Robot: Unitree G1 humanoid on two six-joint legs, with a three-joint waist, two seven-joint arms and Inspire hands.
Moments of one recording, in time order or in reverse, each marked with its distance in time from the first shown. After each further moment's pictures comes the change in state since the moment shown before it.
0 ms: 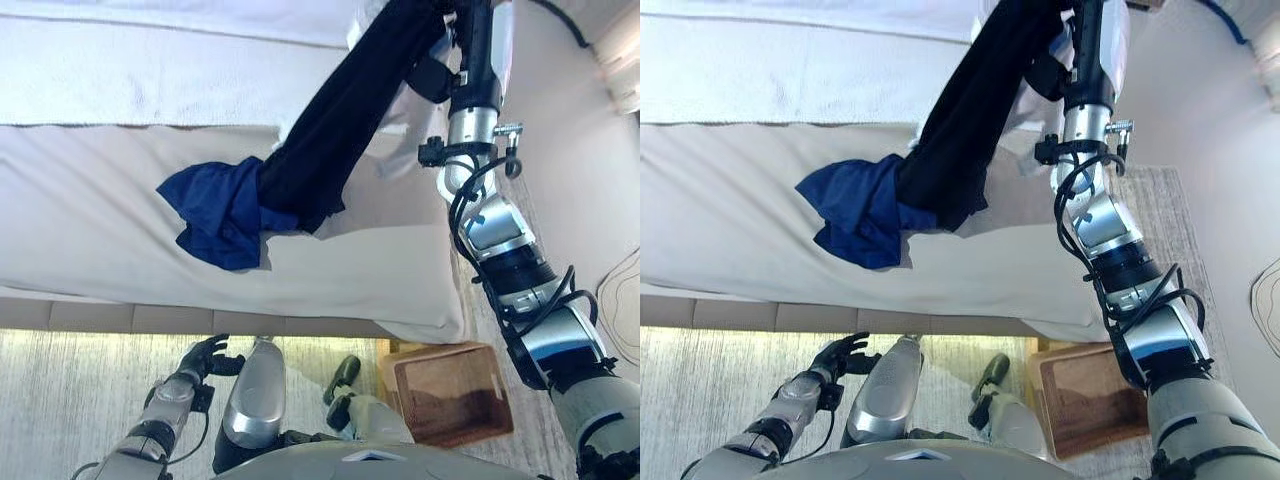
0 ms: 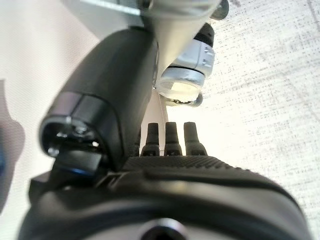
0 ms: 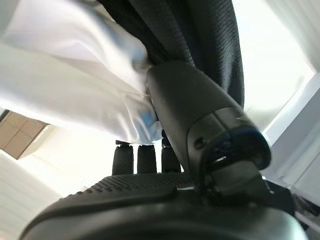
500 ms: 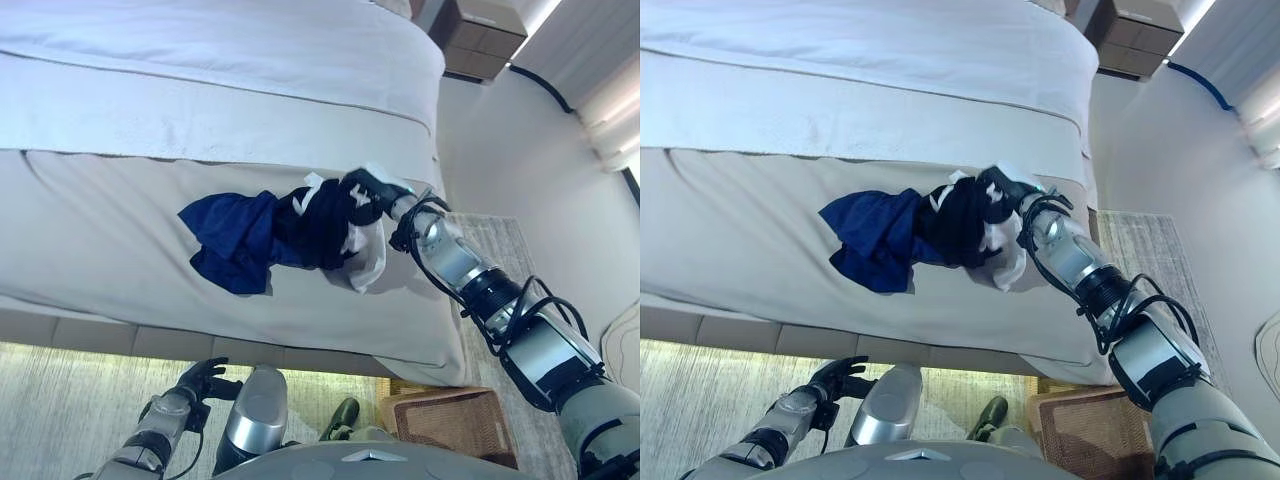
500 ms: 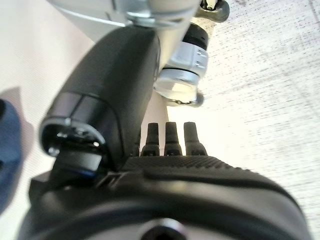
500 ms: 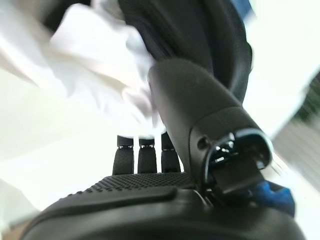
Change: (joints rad) left arm 0.010 0.020 -0.023 -0.007 0.038 0.062 -0.044; right arm 0.024 0.020 0.335 0.309 -0.127 0.164 0.609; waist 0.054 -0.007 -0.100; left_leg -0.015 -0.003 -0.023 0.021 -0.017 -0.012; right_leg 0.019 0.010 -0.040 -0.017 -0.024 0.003
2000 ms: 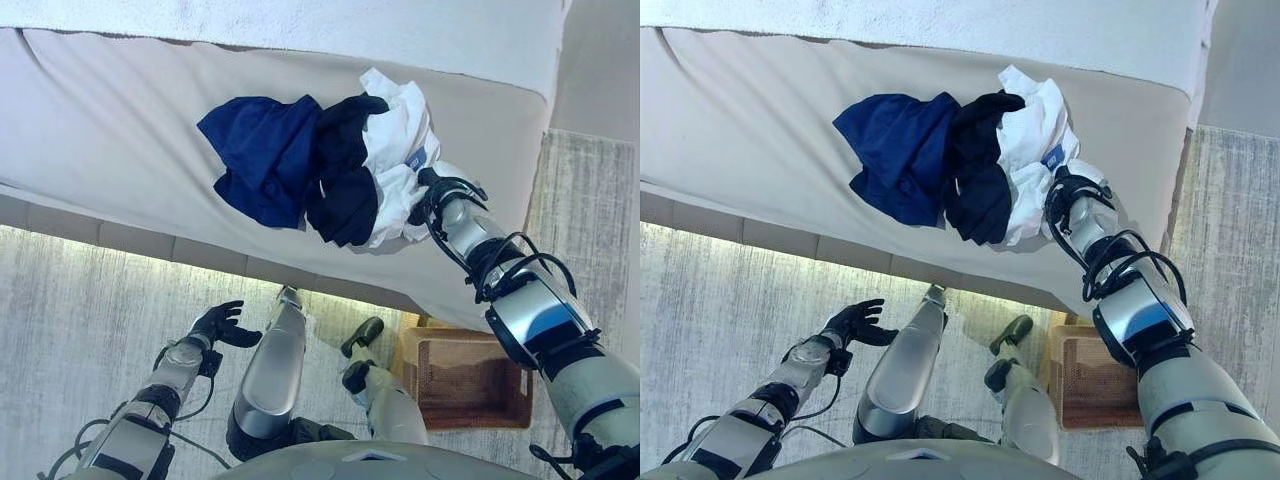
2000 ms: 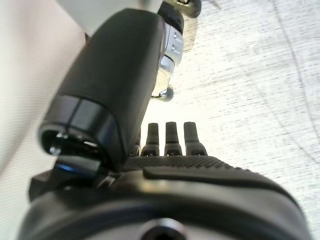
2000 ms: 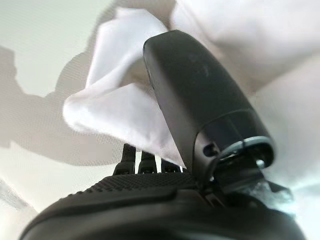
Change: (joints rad) left arm -0.163 0.011 -0.110 -0.041 -0.102 -0.068 0.015; right arm -0.221 0.043 -0.145 0.575 0.063 0.036 -0.185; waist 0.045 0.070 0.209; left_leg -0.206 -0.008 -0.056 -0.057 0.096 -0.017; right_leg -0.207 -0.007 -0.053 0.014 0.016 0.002
